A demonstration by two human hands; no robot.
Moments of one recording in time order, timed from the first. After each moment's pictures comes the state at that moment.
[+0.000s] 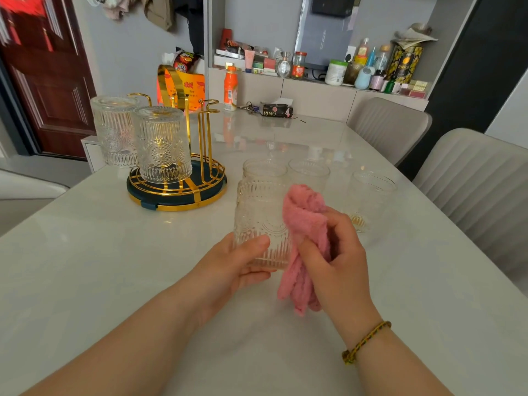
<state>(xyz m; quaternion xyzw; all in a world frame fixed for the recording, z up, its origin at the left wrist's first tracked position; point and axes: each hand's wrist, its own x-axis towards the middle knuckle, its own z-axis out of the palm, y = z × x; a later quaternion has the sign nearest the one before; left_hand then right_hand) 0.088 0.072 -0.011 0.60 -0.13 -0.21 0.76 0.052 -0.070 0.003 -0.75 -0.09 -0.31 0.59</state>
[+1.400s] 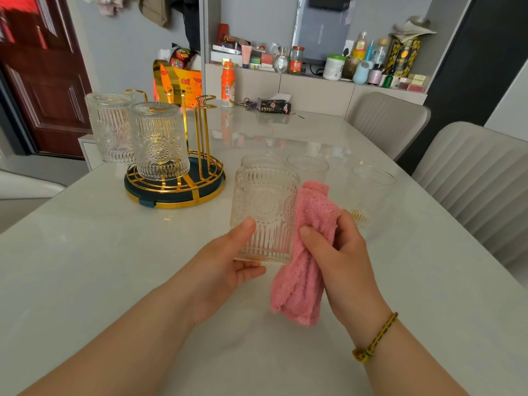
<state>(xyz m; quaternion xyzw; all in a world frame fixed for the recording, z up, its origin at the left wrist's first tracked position) 0.078 0.074 0.001 0.56 -0.09 -0.21 0.79 0.047 -0.069 0.012 -0.68 -0.01 -0.21 0.71</state>
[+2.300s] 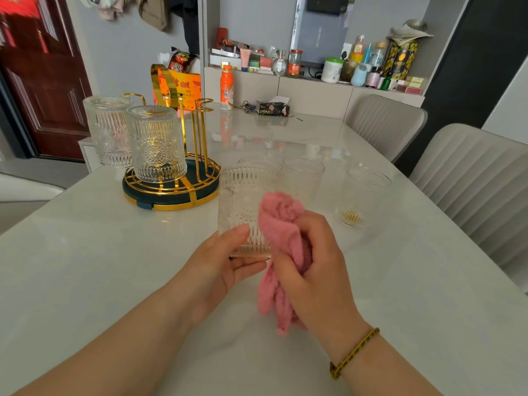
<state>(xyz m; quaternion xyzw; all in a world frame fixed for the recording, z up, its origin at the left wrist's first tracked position) 0.088 0.072 -0.012 0.52 -0.13 -0.20 0.82 0.040 -0.054 0.004 -0.81 -0.13 -0.30 0.49</state>
